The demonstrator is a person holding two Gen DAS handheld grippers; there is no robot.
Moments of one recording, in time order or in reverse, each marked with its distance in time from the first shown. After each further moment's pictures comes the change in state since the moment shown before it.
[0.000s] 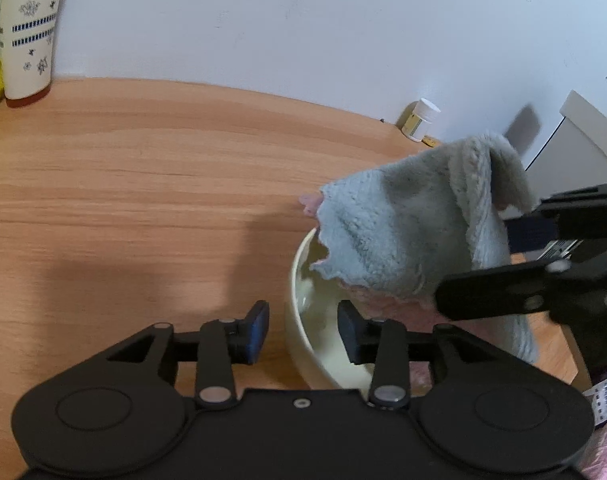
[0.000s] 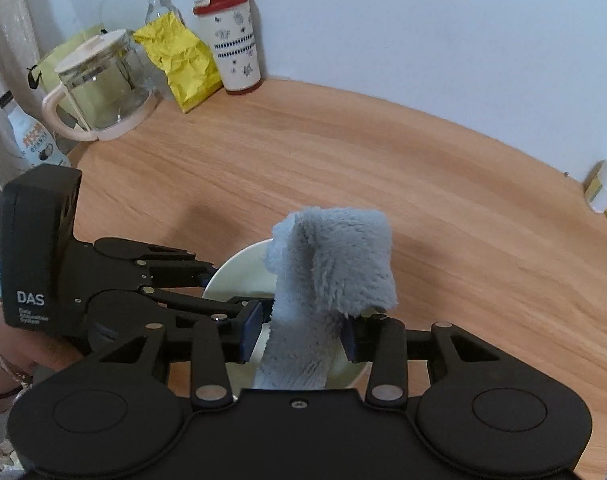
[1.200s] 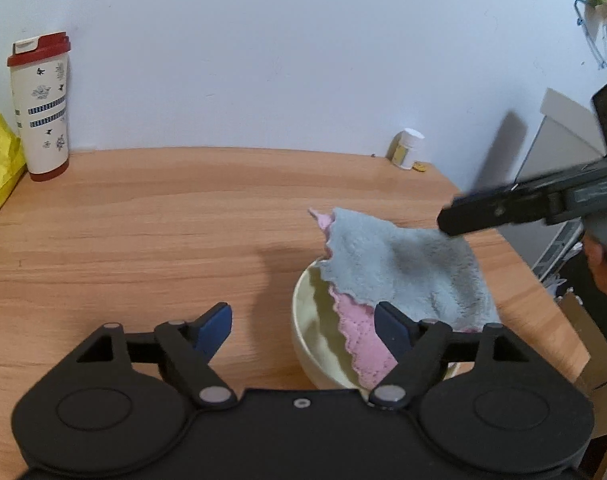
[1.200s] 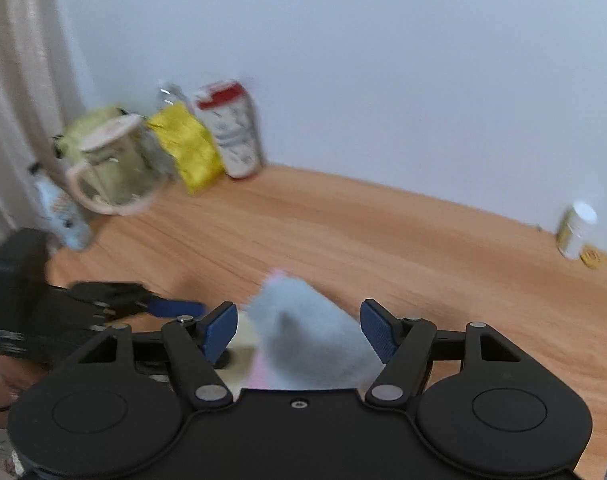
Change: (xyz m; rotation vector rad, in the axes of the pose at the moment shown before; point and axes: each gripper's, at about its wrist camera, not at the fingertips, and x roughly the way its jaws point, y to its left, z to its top) left arm -0.042 -0.023 0.000 0.117 -0.126 0.069; right arm -0.037 -0.055 -0.003 0.095 -0.170 0.044
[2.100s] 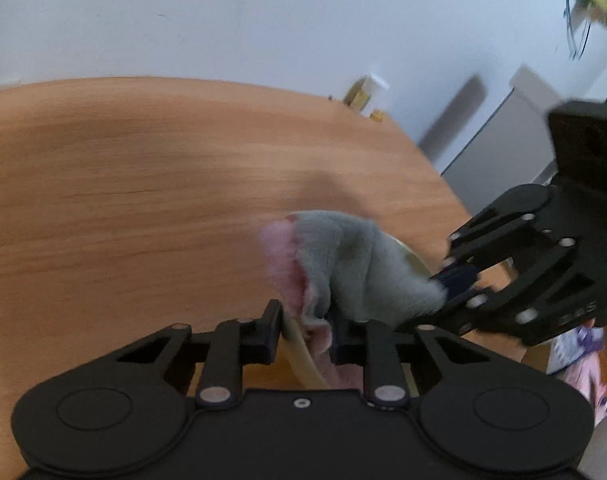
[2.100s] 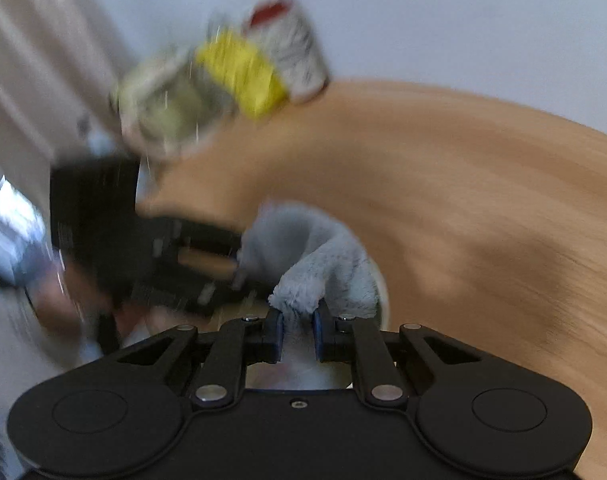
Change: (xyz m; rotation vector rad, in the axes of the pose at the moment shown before) left arm 0.052 0.029 0.029 -0.016 0.258 -0.258; right arm 0.060 0.011 -0.006 -0.102 0.306 0.303
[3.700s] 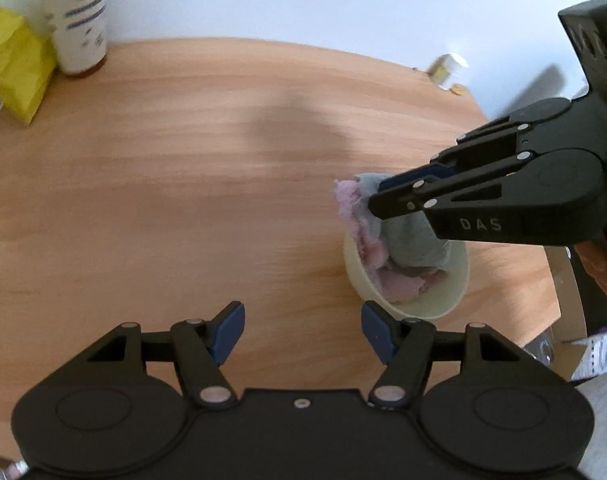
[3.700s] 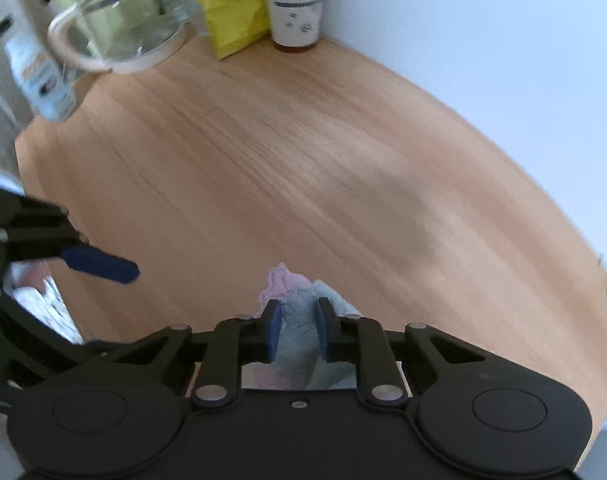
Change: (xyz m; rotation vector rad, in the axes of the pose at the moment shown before) left arm -0.064 -0.029 0.009 -0.133 0.145 0.218; right arm 0.019 0.046 0.094 -0.020 0.173 -0.381
